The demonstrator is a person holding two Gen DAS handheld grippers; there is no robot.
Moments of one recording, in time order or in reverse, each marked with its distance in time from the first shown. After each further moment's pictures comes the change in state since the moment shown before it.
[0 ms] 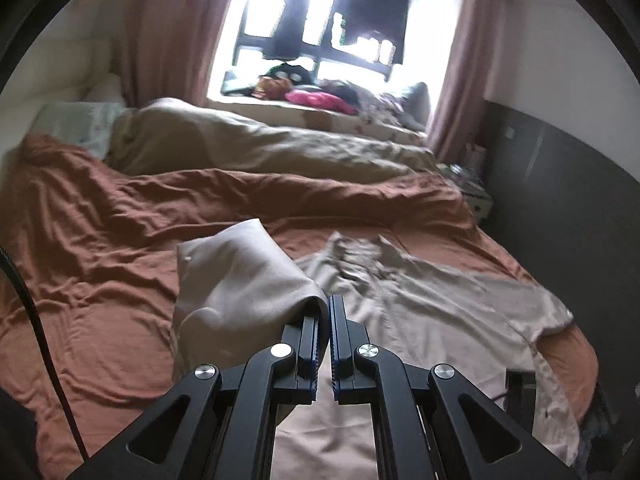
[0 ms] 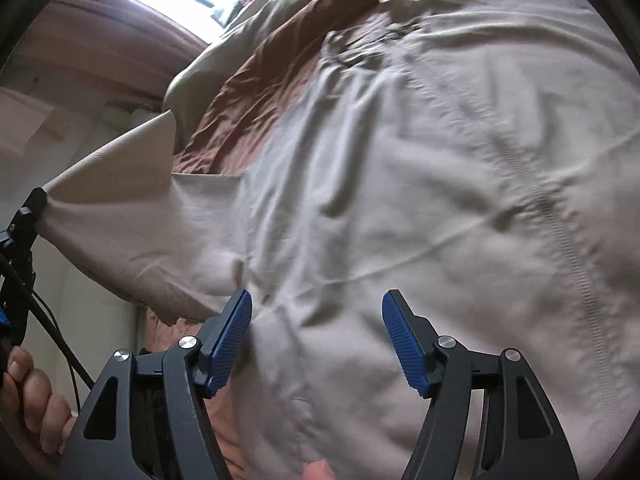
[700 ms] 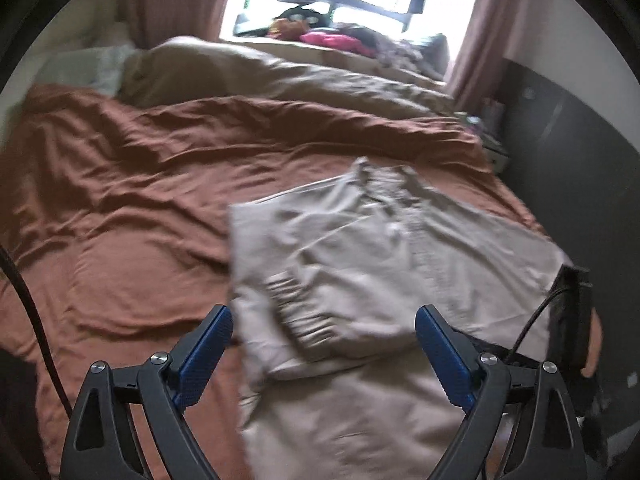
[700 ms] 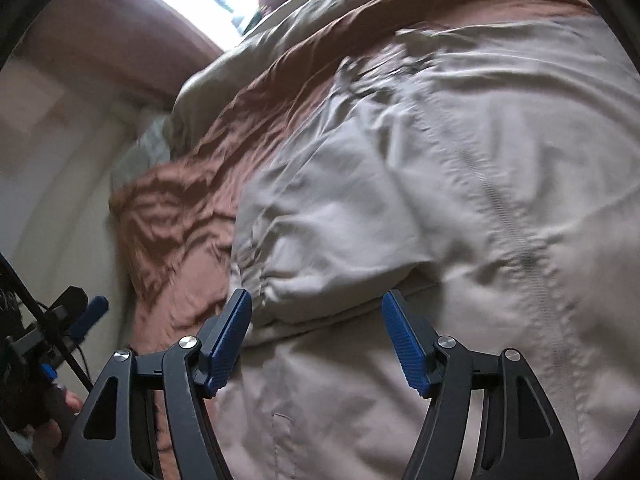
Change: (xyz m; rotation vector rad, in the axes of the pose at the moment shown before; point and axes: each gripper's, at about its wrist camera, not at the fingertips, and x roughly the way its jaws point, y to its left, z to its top) left arm 0.002 0.050 -0.056 -0.064 0.210 0.066; right arm 0.002 0.026 -0.001 -0.175 -0.021 -0.014
